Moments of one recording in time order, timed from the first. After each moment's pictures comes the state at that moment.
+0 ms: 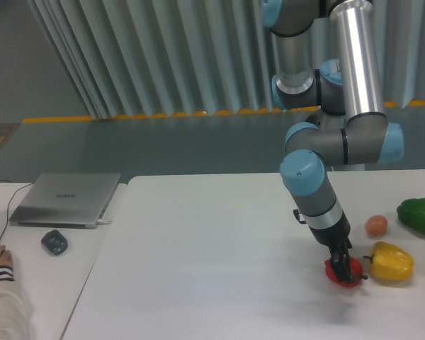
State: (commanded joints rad) arm 2.20 -2.02 -1.59 -1.05 1.87 1.63
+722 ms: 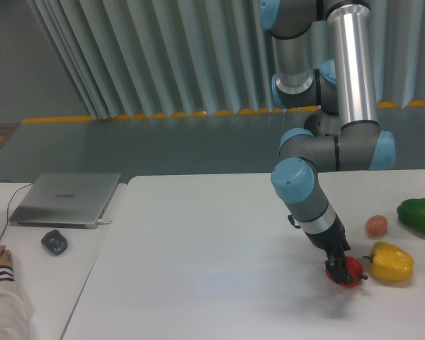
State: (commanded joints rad) arm 2.17 -2.03 -1.59 -1.05 1.94 1.56
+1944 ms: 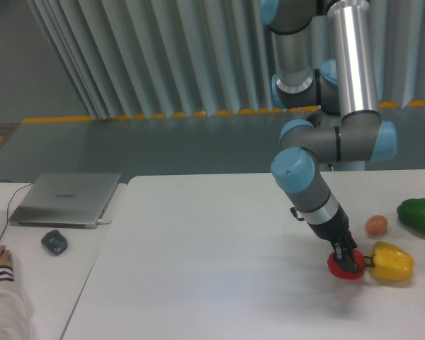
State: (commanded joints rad) arm 2.20 -1.96 -1.56 -1.11 1.94 1.56
